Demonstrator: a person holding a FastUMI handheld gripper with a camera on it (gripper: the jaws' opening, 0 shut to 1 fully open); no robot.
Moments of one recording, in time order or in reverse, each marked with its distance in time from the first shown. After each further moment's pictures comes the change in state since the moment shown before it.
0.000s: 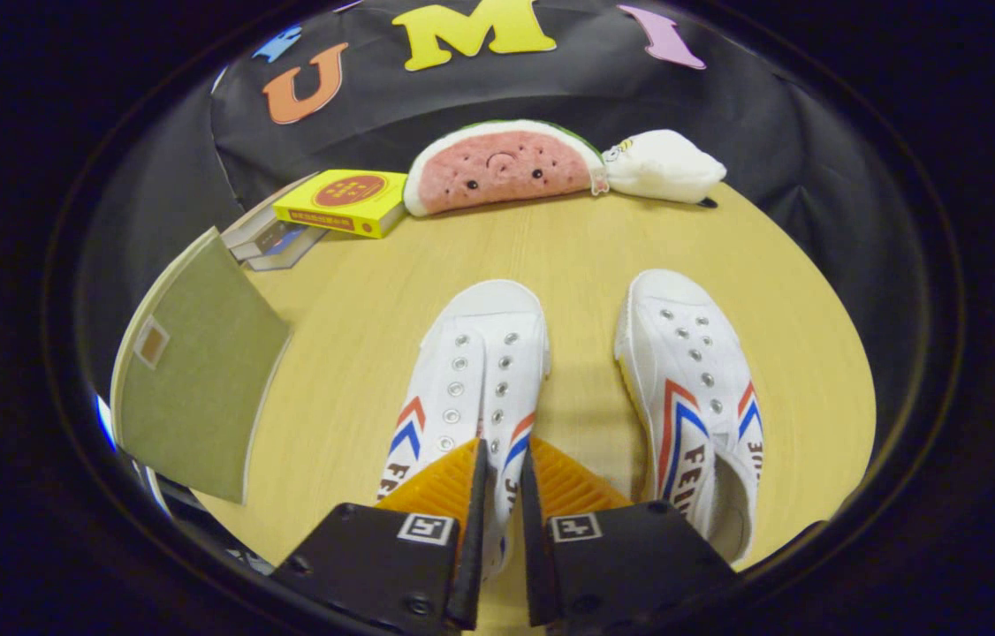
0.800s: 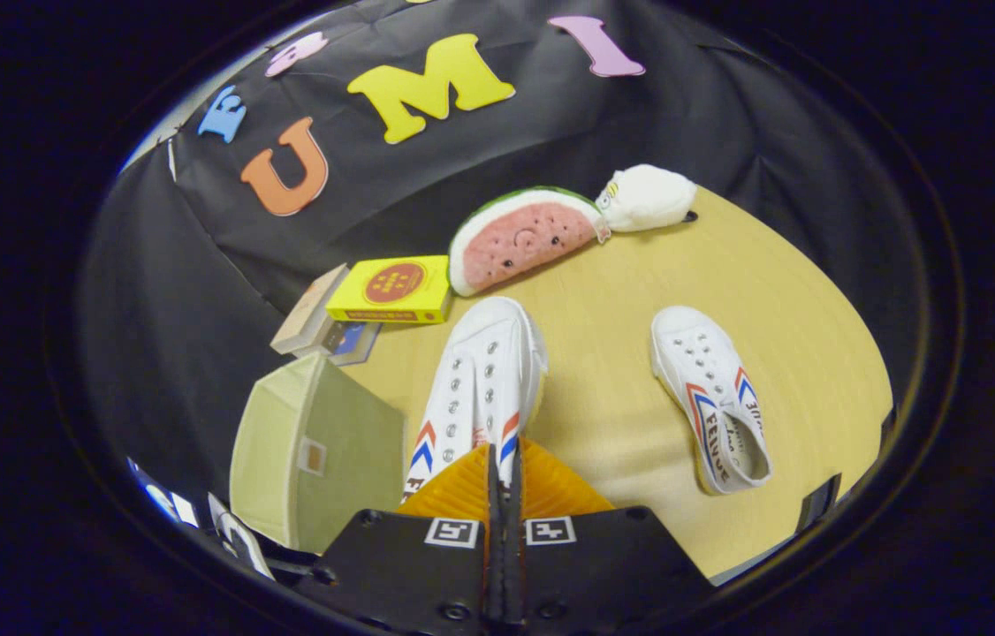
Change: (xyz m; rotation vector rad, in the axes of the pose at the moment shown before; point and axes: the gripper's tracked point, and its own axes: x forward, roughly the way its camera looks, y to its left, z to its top) arm -0.127 0.105 0.058 0.259 -0.138 0.146
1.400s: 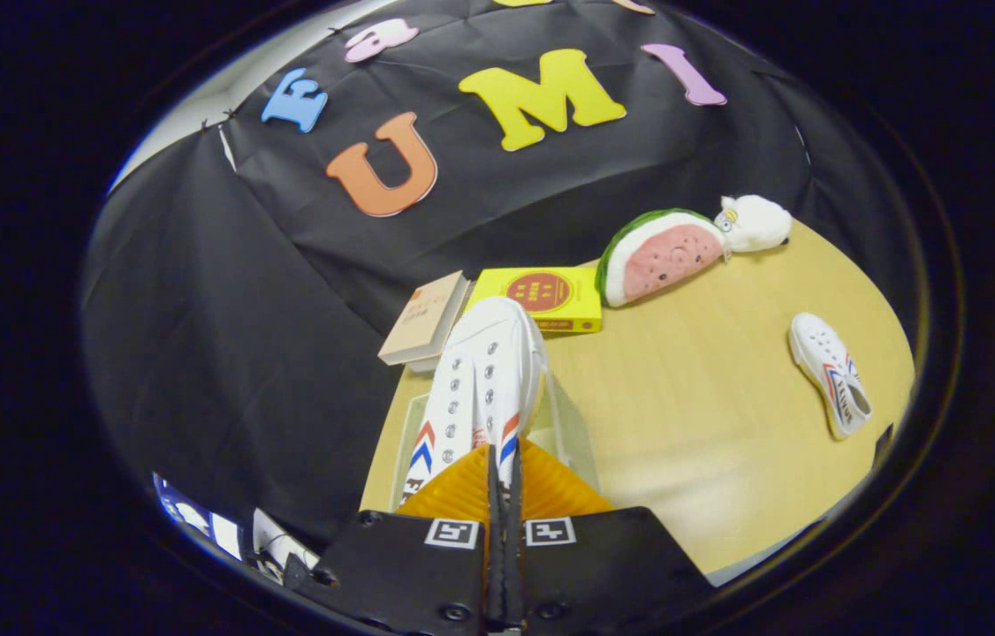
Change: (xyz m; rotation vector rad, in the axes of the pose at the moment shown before) arm 0.015 0.223 -0.049 -0.054 -0.023 0.119
